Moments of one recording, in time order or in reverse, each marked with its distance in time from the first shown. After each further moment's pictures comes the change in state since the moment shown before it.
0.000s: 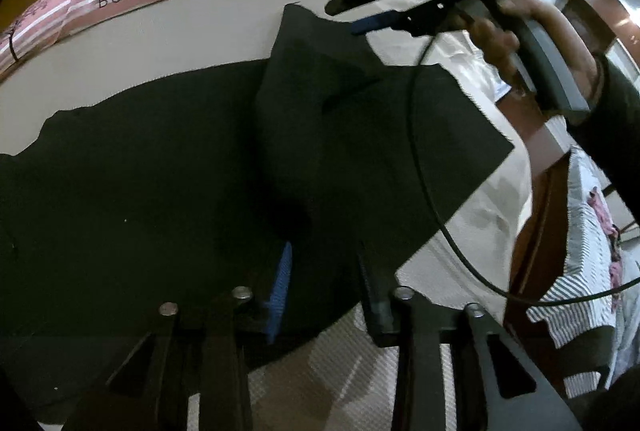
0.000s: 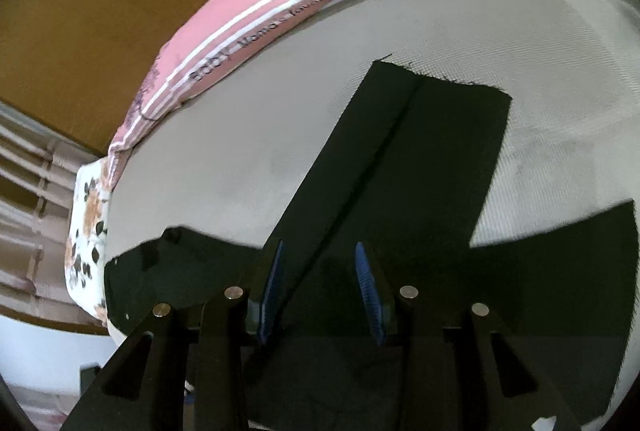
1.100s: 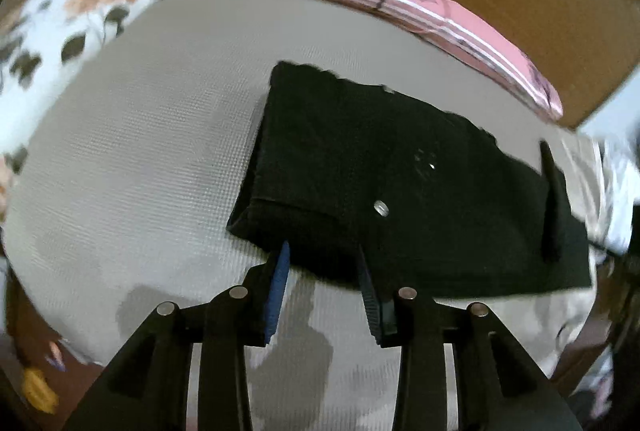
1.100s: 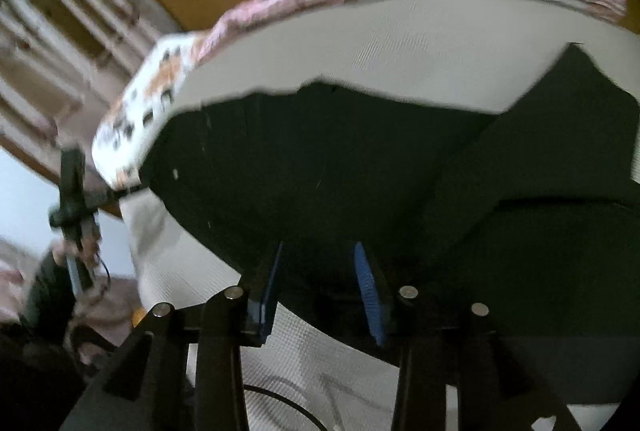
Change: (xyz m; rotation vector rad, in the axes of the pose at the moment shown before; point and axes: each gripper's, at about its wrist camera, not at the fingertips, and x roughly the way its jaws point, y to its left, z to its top) left arm -0.222 0.235 -0.162 -0.601 -0.159 0.371; right arm -0.003 0.128 -0.157 -0.400 0.016 0.138
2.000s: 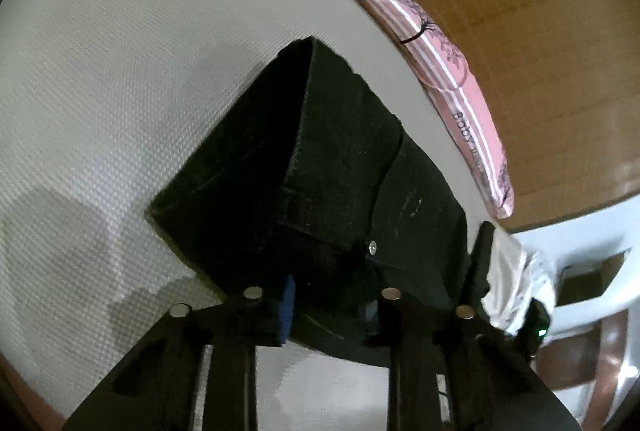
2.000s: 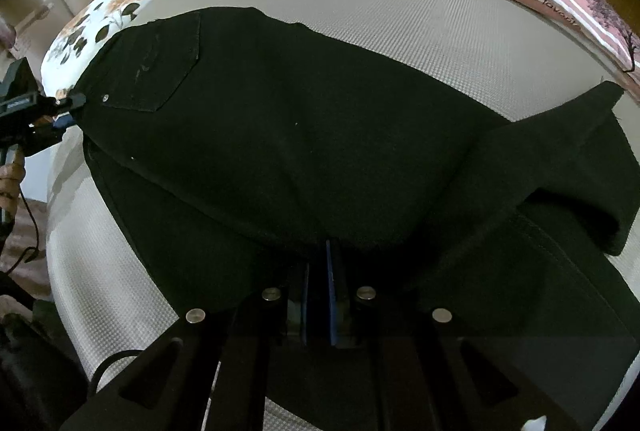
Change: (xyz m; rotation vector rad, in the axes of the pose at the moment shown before) left arm 0.049 0.032 0.011 -0.449 0.003 -0.291; right arm 0.093 0.015 0.006 -0.289 0.206 -0.237
